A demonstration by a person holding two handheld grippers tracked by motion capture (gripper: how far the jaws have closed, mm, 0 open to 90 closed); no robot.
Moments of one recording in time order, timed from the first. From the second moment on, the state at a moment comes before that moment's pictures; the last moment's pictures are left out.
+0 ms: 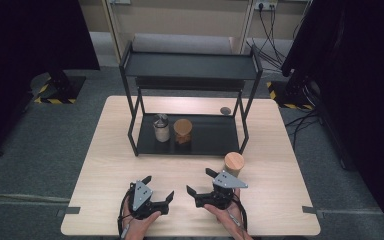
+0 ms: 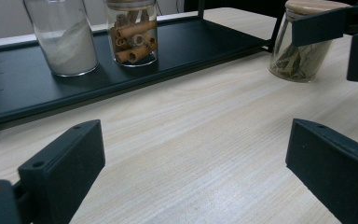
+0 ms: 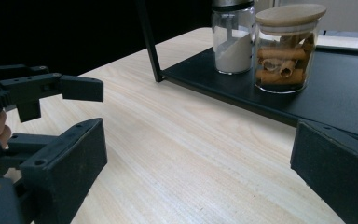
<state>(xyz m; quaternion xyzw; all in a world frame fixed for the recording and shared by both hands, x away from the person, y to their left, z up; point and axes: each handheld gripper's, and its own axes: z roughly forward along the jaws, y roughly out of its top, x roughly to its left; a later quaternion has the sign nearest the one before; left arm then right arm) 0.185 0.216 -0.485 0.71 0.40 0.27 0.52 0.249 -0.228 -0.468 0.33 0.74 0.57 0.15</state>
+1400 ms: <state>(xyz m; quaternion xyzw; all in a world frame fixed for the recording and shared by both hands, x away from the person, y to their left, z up) 0.186 0.217 -0.485 0.71 0.40 0.27 0.52 0.224 -0.262 -0.473 0.36 0.72 0.57 0.16</state>
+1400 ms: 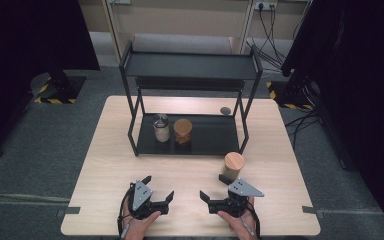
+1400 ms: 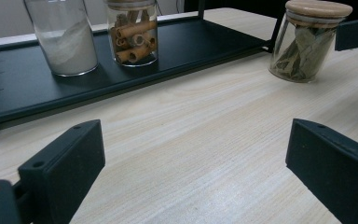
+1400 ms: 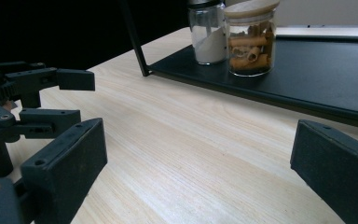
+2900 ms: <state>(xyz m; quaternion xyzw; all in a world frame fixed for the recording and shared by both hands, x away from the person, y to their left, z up) 0.186 0.217 -0.485 0.71 0.40 0.27 0.52 0.204 -0.290 -0.474 0.40 0.70 0.55 0.21</state>
